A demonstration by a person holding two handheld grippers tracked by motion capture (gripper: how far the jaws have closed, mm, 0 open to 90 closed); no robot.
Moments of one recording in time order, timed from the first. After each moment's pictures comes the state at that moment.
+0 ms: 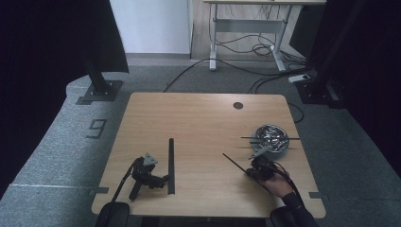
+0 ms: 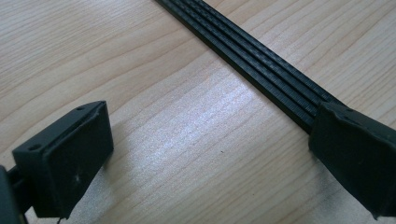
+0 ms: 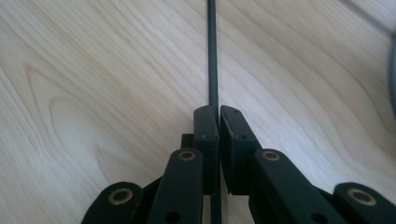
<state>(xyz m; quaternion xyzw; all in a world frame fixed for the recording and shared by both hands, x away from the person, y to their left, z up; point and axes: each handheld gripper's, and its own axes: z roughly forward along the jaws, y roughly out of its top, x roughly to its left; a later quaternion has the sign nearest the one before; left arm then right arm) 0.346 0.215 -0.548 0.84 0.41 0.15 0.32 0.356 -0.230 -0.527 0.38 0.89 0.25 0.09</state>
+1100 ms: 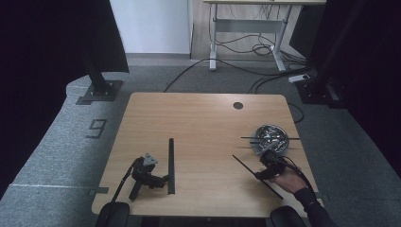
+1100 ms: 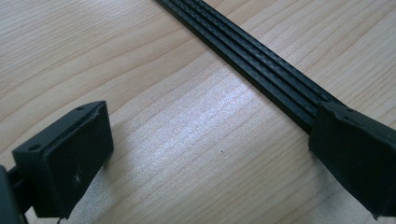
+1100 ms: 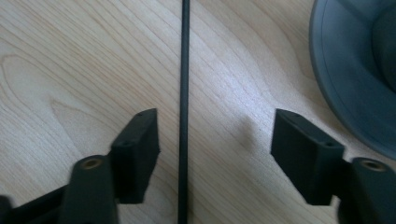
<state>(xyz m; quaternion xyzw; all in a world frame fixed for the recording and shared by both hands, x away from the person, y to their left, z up) 0.346 0.215 -0.548 0.84 0.41 0.15 0.31 0.367 -0.252 -0.507 0.40 0.90 0.17 0.08</state>
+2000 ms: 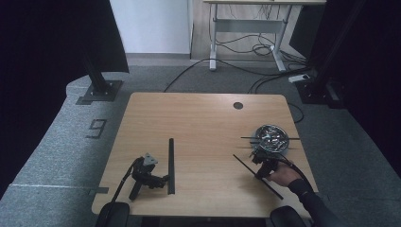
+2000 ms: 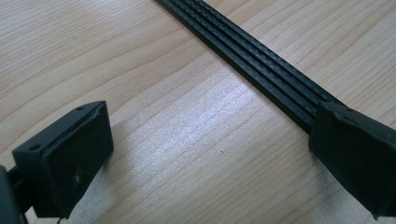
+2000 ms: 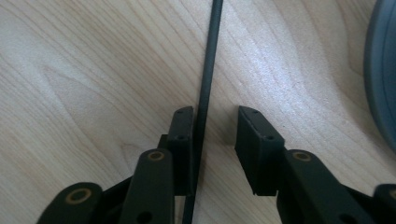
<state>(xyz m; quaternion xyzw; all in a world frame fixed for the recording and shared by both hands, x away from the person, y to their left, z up) 0.346 0.215 -0.548 0.84 0.41 0.15 0.32 0.383 -0.232 -0.513 0.36 0.93 0.08 0.02</state>
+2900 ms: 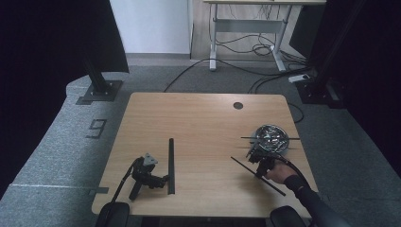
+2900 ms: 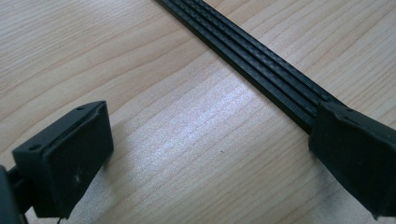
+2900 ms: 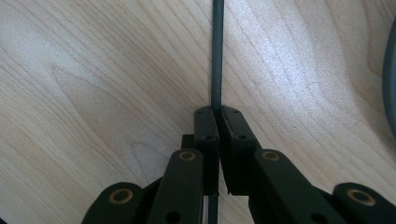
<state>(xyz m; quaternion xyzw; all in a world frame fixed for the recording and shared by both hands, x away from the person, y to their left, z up) 0.346 0.215 -0.548 0.84 0.41 0.15 0.32 0.388 -0.221 -0.512 0.36 0.93 0.04 0.01</state>
